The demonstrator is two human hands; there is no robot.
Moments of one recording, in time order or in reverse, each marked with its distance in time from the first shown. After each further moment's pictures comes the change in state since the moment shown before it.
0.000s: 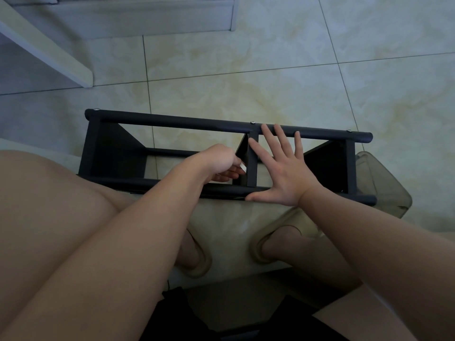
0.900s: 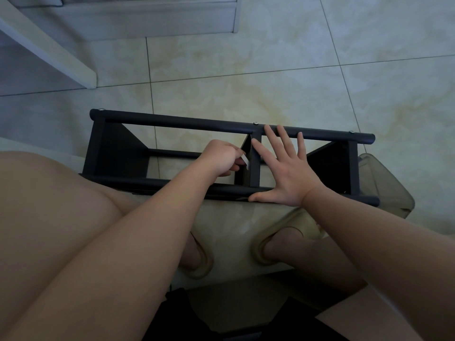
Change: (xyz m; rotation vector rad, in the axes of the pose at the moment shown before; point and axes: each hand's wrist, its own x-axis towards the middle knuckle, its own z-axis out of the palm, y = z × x) left_hand -0.004 0.003 0.001 -0.102 0.217 0.129; right_hand 0.002 0.001 -0.001 -0.001 -0.007 0.002
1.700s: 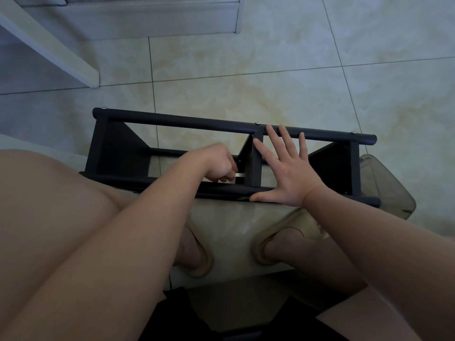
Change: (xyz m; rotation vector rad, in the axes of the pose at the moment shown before) left_hand 0.006 -0.003 -0.026 0.651 -0.265 0.092; right_hand 0.000 -0.001 -0.002 -0.001 -0.010 0.006
